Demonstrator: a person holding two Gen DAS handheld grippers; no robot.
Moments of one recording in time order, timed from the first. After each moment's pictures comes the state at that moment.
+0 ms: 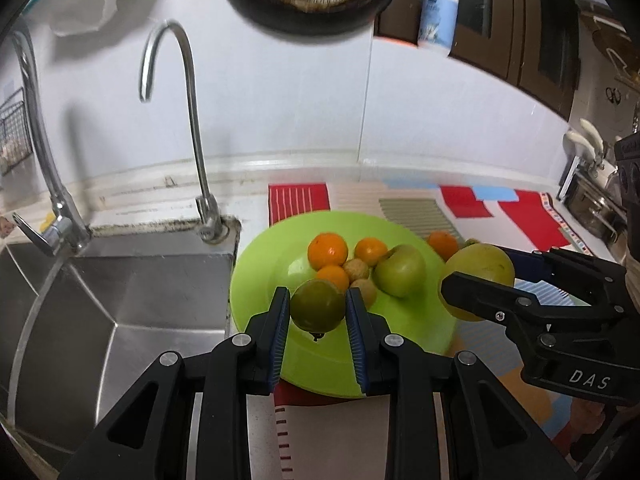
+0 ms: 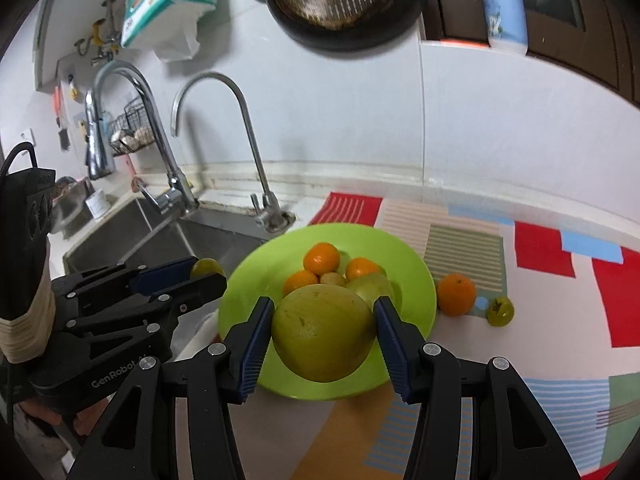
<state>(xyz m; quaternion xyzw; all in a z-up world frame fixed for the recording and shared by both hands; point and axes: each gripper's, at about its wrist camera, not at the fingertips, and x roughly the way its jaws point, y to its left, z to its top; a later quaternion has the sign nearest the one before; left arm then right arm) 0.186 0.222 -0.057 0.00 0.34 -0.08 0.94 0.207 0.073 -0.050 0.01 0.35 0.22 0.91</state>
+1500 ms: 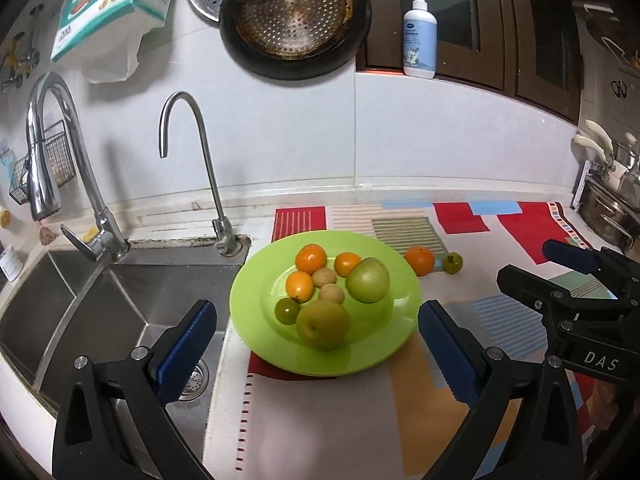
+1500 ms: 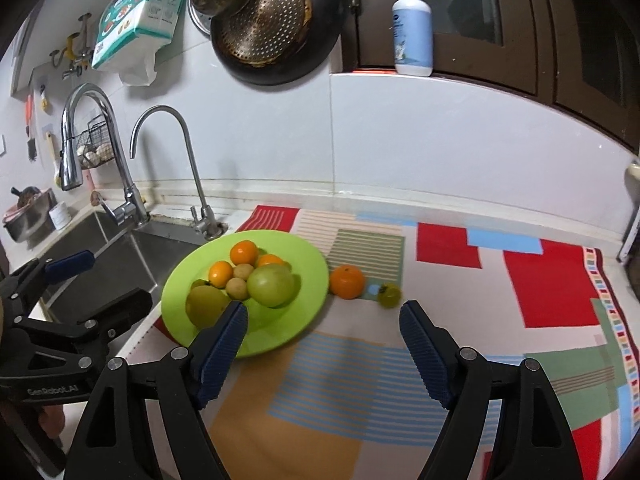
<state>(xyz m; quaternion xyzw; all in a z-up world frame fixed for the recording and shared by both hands) 0.129 0.162 -0.019 0.03 0.30 -0.01 0.95 0.159 -0.008 -0.024 -0.01 0.32 0.12 0.94</state>
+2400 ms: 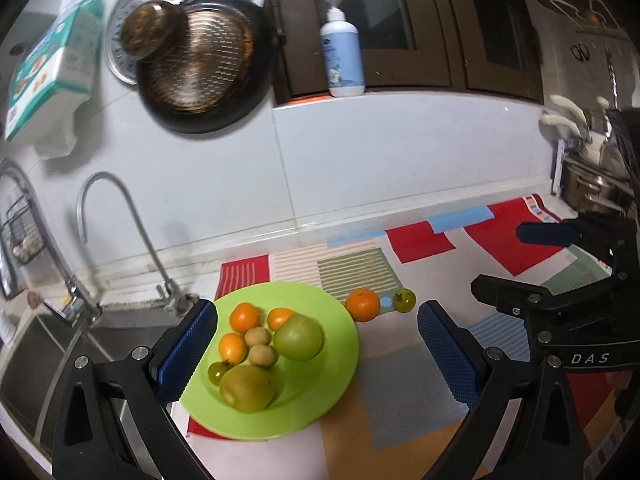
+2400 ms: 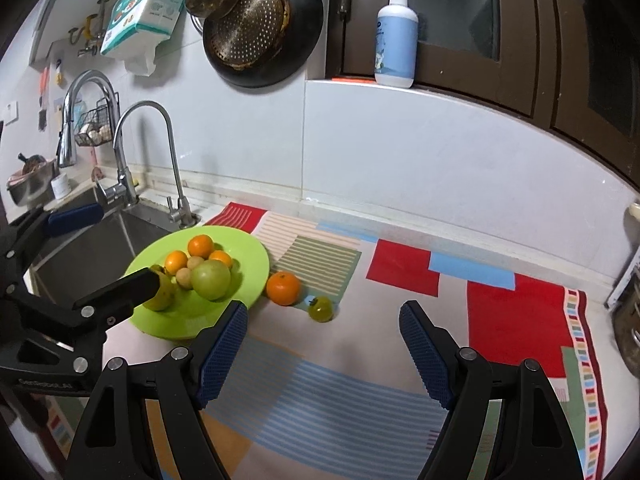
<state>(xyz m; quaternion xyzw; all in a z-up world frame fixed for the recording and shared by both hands) 0.160 0.076 -0.013 0.10 0.25 -0.05 0.96 0.186 -0.072 -0.023 -0.07 0.31 0.15 0.94</state>
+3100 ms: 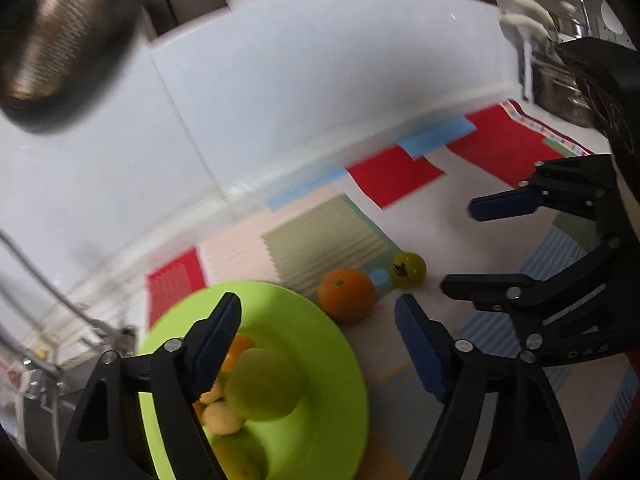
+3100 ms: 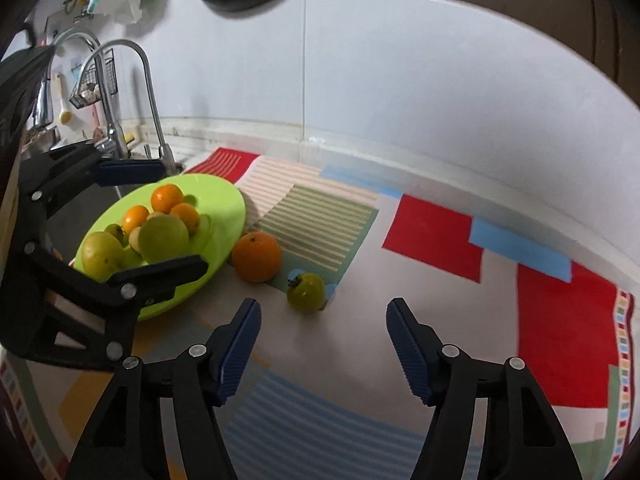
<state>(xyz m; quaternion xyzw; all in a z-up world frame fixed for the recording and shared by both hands) 0.268 0.052 -0.081 0.20 0.36 -0.16 0.90 0.269 -0.070 -0.101 -0.08 0.38 0.20 0.90</state>
